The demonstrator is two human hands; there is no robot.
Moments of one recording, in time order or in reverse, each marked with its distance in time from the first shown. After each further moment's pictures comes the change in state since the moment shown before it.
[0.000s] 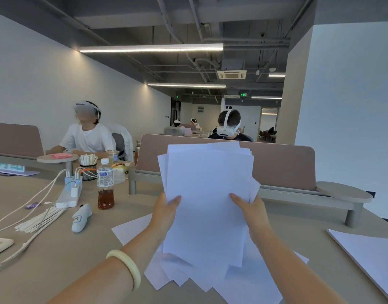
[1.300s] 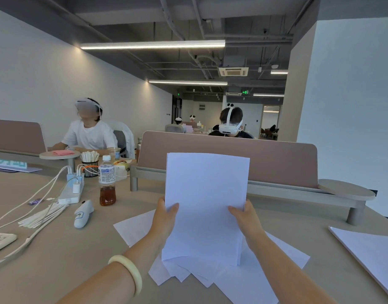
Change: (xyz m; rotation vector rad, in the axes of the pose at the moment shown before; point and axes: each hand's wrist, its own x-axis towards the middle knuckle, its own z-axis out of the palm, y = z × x) left_hand -0.012 -0.016 -0.003 0.094 0.039 -0.123; right_hand 0.002 0.034 0.005 -0.275 -0.077 0.140
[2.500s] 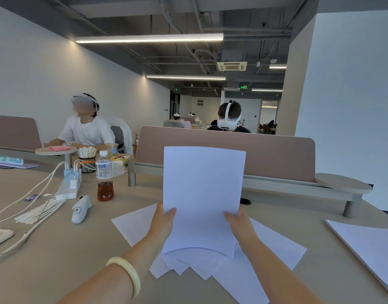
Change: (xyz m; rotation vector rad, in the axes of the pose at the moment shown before) left_hand -0.003 -0.023 0.000 0.036 -0.023 -0.056; right_hand -0.007 0.023 0.009 -0.045 0.011 0.042
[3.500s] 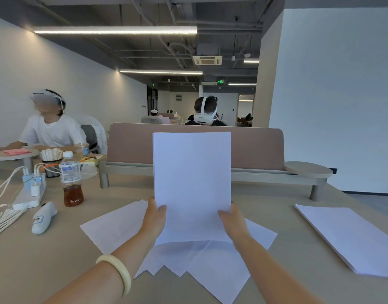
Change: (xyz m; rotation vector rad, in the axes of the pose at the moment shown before) left_hand 0.000 0.008 0.049 0.152 -0.041 0.035; right_hand -0.003 0.016 -0.044 -0.087 0.133 0.042
